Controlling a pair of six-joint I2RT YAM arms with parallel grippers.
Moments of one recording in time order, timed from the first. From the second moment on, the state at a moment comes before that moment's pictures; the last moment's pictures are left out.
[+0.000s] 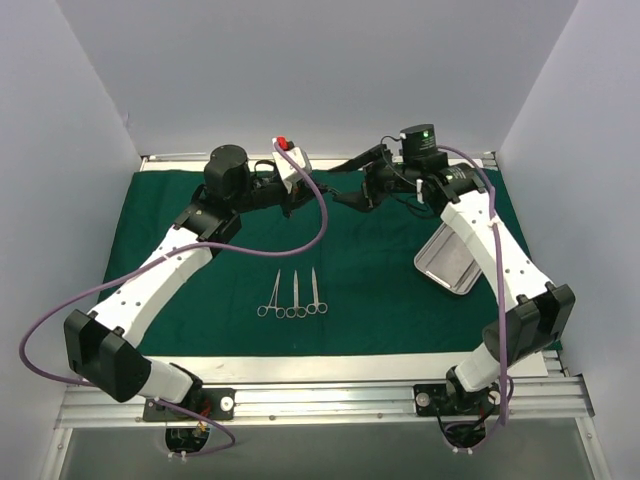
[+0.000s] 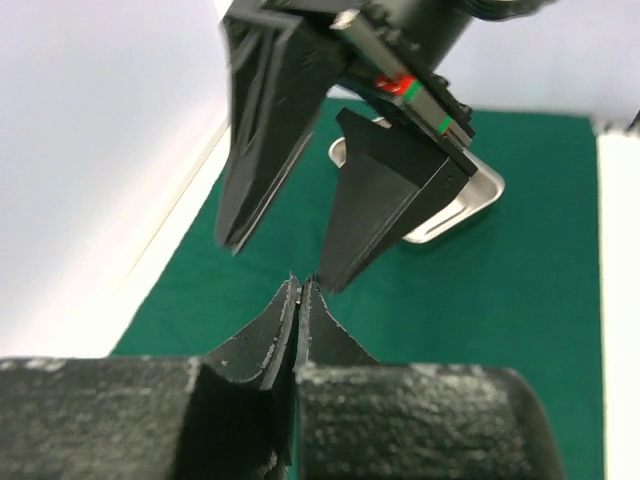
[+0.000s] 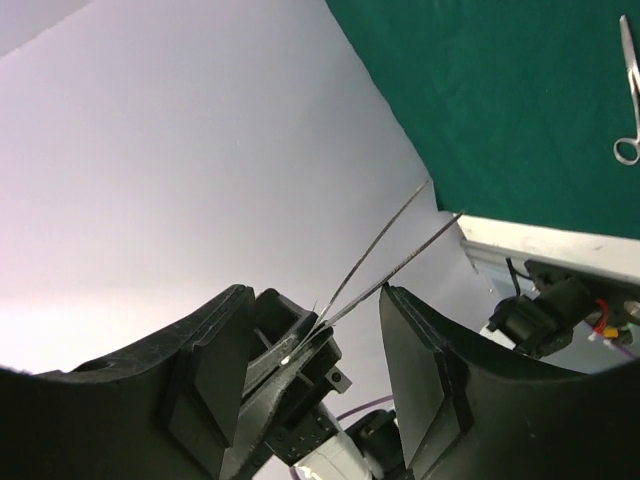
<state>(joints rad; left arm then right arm) -0.54 1.43 1.38 -0.03 0.67 0.19 0.38 1.56 1.64 -0.68 -0.53 1.56</state>
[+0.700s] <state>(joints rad) -0.53 1.36 1.35 -0.10 0.69 0.59 0.45 1.63 1.66 -0.65 -0.54 1.66</state>
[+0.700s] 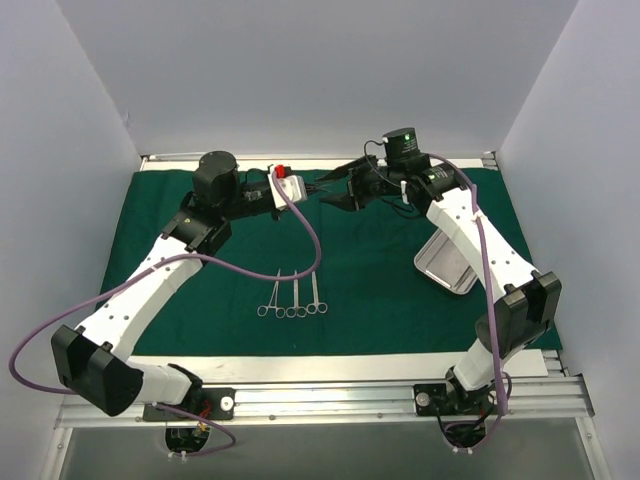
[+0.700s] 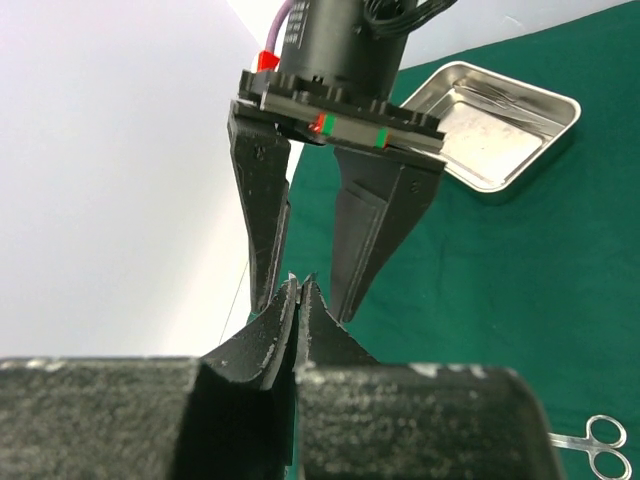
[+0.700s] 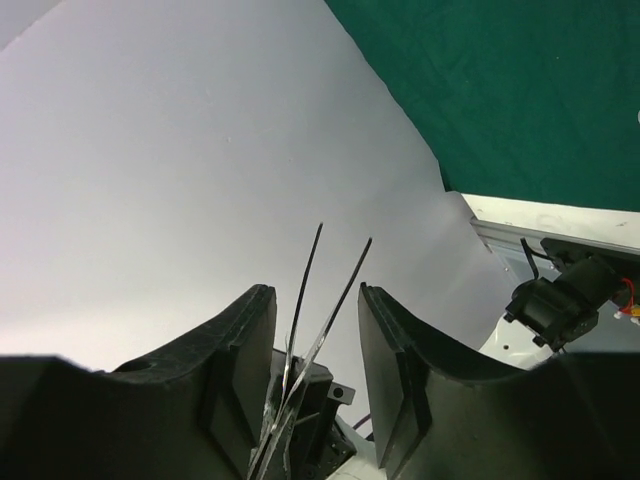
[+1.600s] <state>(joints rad) -0.37 1.28 1.21 -0.02 0.67 0.08 0.38 1.68 1.66 -0.67 -0.49 1.42</state>
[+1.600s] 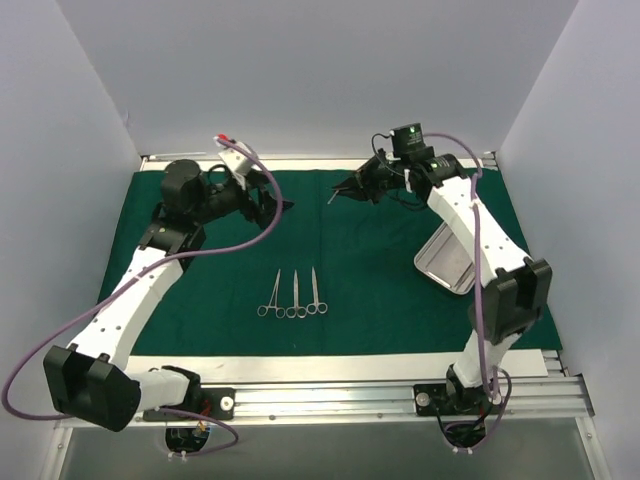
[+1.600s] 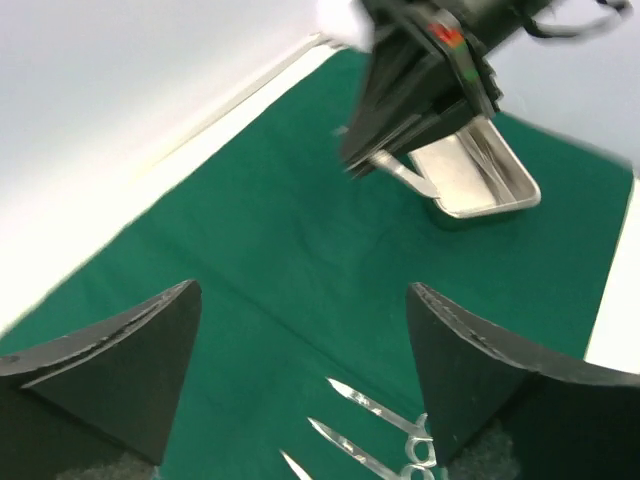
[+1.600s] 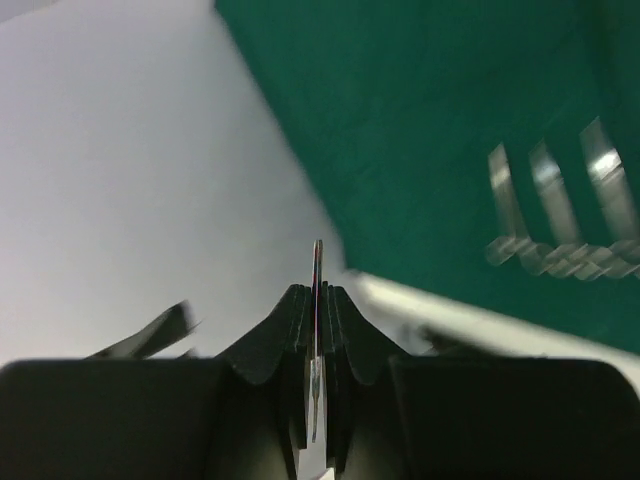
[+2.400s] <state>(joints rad) -0.11 1.30 1.11 -0.61 0.47 -0.45 0.67 1.92 1.49 -0.81 0.11 0.55</state>
